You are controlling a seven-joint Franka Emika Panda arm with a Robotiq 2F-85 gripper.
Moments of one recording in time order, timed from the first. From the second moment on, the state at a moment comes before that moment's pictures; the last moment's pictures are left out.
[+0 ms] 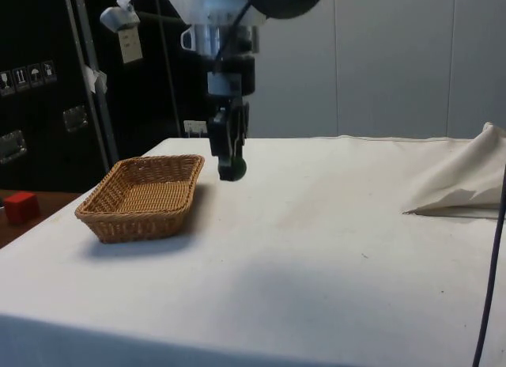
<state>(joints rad) 0.44 0.07 -0.22 -2.41 0.09 2.57 0.04</state>
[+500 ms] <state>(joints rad) 0.44 0.02 -0.25 -2.34 0.07 2.44 0.03</state>
